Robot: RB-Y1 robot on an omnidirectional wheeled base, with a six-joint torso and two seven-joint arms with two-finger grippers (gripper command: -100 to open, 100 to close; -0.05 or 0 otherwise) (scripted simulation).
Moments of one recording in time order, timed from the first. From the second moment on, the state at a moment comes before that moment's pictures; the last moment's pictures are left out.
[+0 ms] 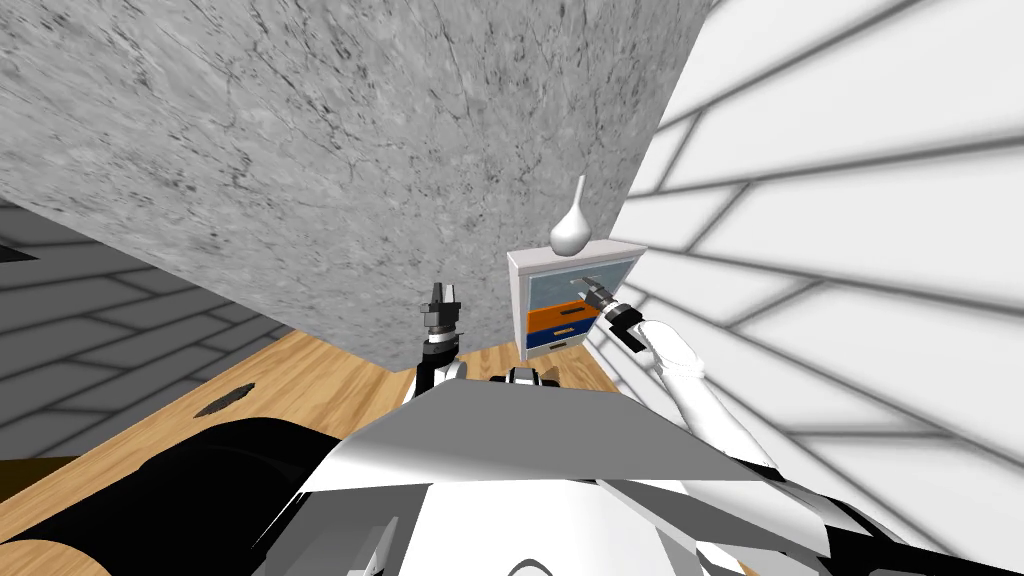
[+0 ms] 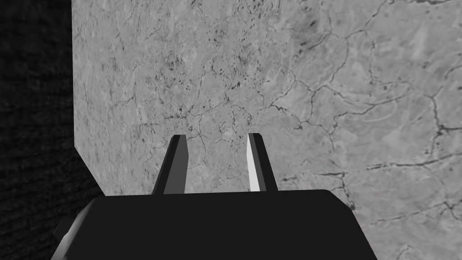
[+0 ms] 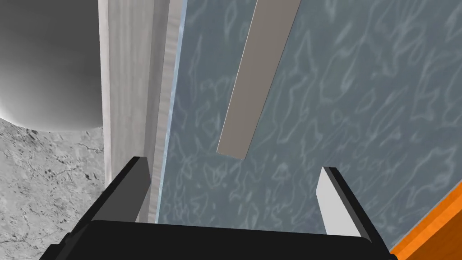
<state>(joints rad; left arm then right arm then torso) 0.50 0.05 -0.07 -2.27 0.06 -0.60 0.11 0.00 -0.52 -0.16 -1.74 1.37 -0.43 1.39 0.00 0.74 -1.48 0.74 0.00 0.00</state>
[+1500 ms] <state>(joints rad) 0.50 0.05 -0.08 -2.27 0.06 -0.60 0.11 -0.01 -0.61 -0.18 -1.75 1.35 -0.48 1.32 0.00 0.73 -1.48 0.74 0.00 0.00</state>
